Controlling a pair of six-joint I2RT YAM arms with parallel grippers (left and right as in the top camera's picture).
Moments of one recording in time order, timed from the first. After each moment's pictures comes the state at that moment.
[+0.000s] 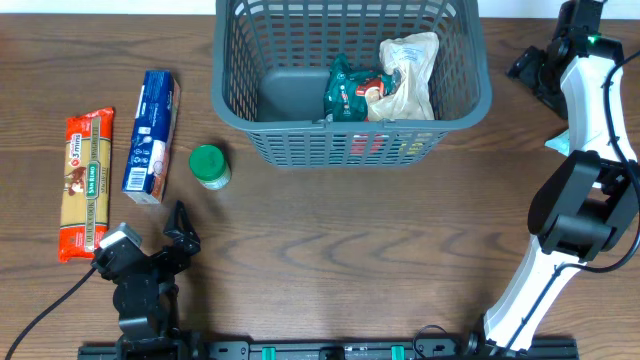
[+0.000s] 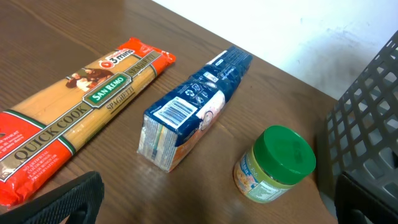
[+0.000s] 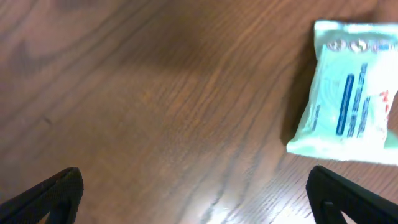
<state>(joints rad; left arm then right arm) 0.10 0.01 0.12 -0.41 -0.19 -0.41 -0.25 2.20 1.99 -0.95 0.18 0.56</state>
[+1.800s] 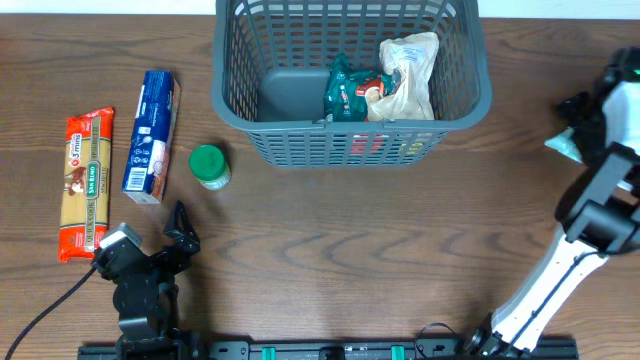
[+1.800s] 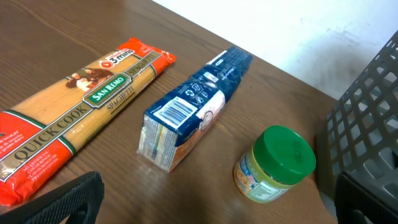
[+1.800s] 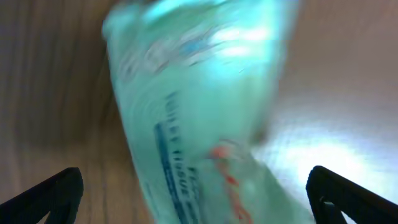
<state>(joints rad) 0.10 0.01 0.12 -0.41 -0.19 -0.41 -0.48 2.38 1.99 -0.99 0.18 0.78</state>
